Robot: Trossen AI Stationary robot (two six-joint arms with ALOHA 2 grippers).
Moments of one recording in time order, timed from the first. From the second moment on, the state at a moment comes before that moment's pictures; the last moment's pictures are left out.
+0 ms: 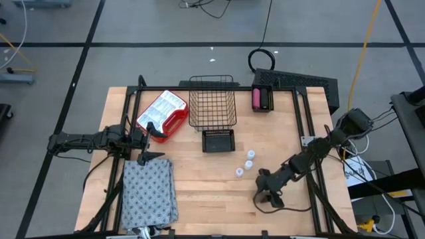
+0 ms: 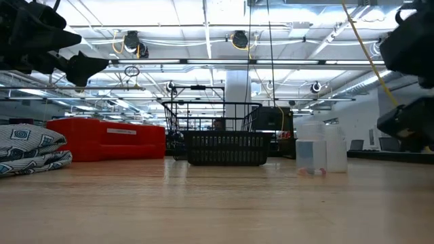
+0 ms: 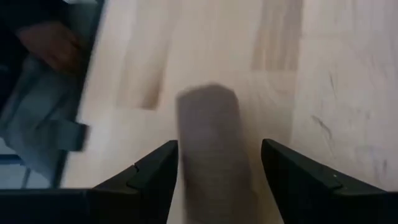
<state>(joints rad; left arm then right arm) 0.00 0.07 0.02 0.07 0.13 -0.08 0.60 1.45 0.50 0.14 -0.15 0.60</state>
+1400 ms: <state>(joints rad) 0.00 0.07 0.02 0.07 0.13 -0.08 0.35 0.93 0.50 -0.10 -0.13 0.31</state>
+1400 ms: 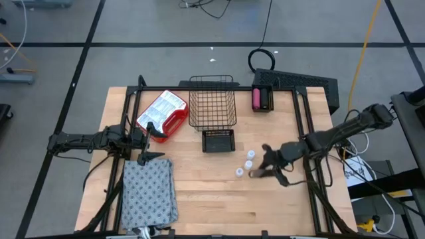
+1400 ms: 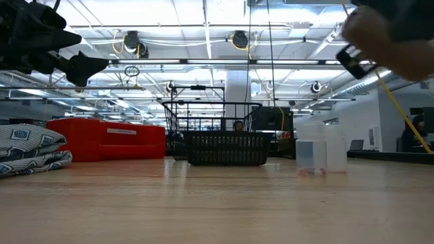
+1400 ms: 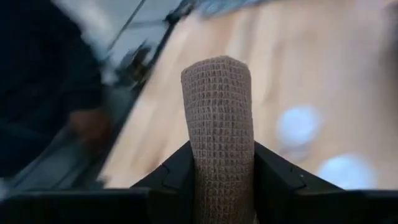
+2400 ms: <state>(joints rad) 0.00 0.07 0.02 0.07 0.13 -0.08 -0.45 1.20 0.48 0.43 0.66 0.33</state>
